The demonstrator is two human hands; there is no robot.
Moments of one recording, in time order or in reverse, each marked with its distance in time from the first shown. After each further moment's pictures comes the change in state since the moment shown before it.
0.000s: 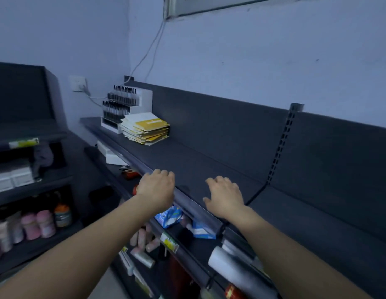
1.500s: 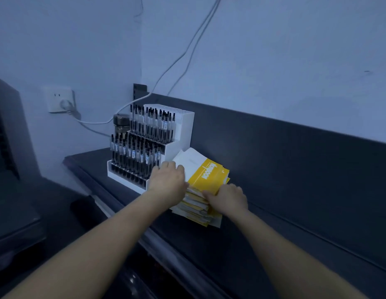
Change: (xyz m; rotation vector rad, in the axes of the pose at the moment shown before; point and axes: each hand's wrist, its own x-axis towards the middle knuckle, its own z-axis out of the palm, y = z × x) left_hand 0.409 -0.353 0.152 -0.121 0.028 0.061; right_hand 0.512 -0.198 0.085 0.174 -0.030 0.434
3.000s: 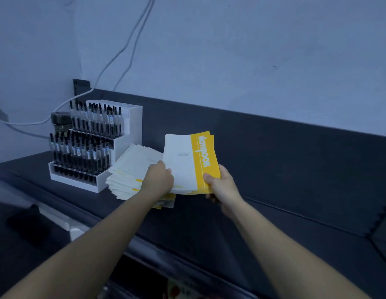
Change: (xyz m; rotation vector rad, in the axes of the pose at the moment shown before) left_hand -0.015 0.093 -0.010 -0.859 -0.060 -0.177; right_hand -0.083 0.080 -0.050 1.168 0.136 0.173
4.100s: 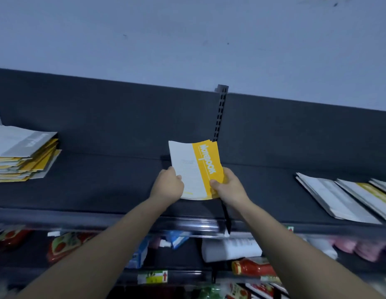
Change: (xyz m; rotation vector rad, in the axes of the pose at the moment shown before) left_hand -0.259 0.186 0.197 -0.102 -0.418 0.323; right_hand -0.226 0.069 -0.324 -0.306 0.420 0.103
